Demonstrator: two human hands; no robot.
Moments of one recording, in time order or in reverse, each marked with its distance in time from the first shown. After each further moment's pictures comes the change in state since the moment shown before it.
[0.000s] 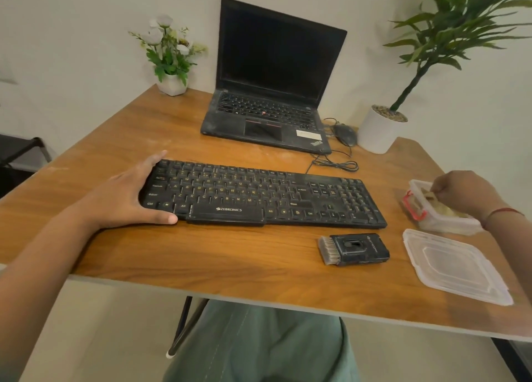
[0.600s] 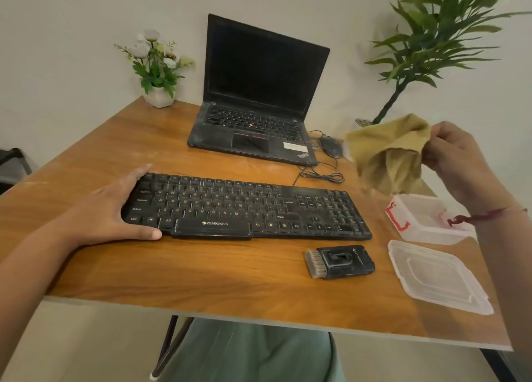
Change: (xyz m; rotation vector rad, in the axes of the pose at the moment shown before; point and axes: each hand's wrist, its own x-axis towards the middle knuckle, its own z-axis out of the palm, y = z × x) left_hand 0.000 0.000 0.001 -0.005 0.018 0.027; right_hand -0.047 -0.071 -0.094 1.356 0.209 -0.219
